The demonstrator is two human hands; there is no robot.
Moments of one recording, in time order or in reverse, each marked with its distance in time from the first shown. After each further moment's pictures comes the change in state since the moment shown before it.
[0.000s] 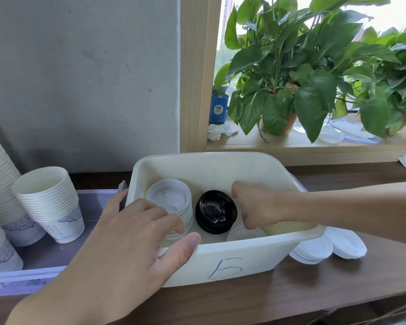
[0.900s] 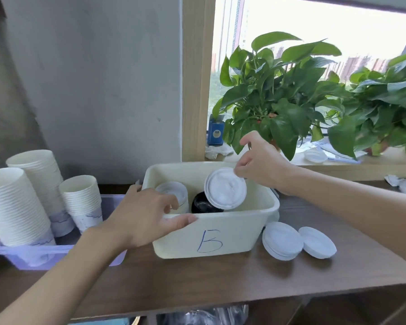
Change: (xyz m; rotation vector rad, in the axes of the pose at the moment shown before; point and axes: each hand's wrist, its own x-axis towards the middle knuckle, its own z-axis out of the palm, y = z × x) left_hand 0.029 -0.003 -0.004 0.059 -0.167 -0.130; right_hand -0.086 -0.019 -0.073 0.496 0.574 -0.128
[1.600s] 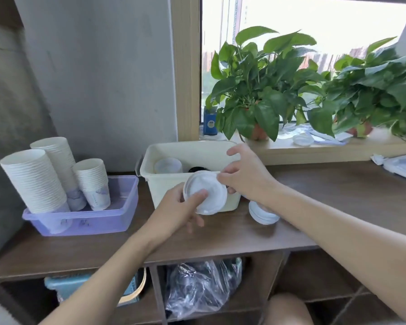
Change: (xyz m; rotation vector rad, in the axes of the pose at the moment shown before) left_hand -0.056 0.100 0.014 -1.170 0.038 -0.216; right_hand -0.095 0.010 0.033 0.373 0.048 0.043
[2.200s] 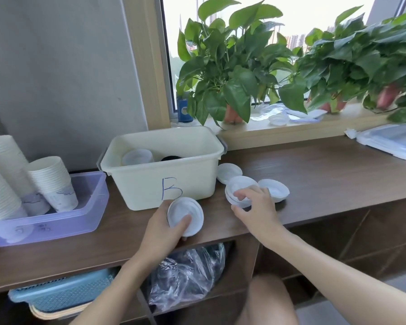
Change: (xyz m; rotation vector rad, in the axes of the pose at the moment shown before) left_hand 0.008 -0.085 0.051 0.176 0.146 -0.035; right_hand -0.035 0.158 -0.014 -0.376 0.293 -0.047
